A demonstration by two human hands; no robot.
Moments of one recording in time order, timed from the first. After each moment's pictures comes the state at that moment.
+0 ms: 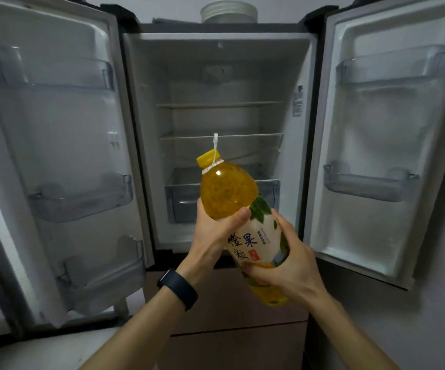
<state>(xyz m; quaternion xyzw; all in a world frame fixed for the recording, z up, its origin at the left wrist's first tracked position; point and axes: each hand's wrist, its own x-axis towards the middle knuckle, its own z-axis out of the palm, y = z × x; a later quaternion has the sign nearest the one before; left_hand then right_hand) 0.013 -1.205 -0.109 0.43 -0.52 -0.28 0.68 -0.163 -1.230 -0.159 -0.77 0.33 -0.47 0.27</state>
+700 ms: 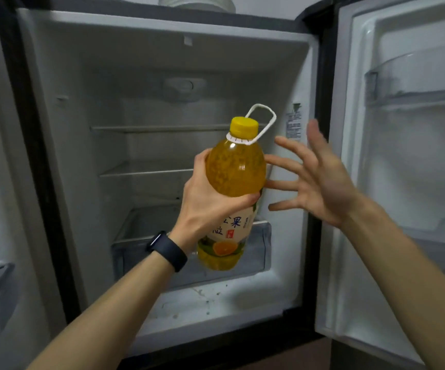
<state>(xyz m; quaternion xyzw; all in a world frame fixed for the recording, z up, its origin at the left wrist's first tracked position) 0.074 -1.450 -0.021 0.43 -0.68 -0.06 0.60 -0.137 -1.450 0.021 -0.65 0.28 -0.49 0.52</state>
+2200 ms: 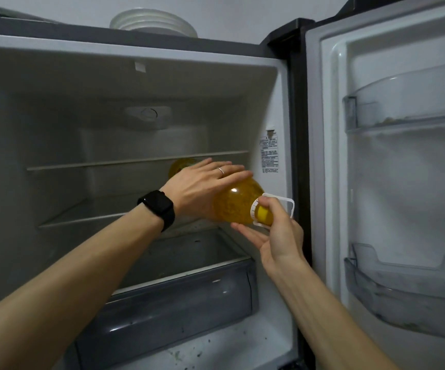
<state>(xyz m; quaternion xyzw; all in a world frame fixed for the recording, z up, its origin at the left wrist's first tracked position) 0.075 -1.598 0.072 0.34 -0.84 0.42 0.09 -0.096 -1.525 -0.011 -0.29 0.25 -0.70 0.60</state>
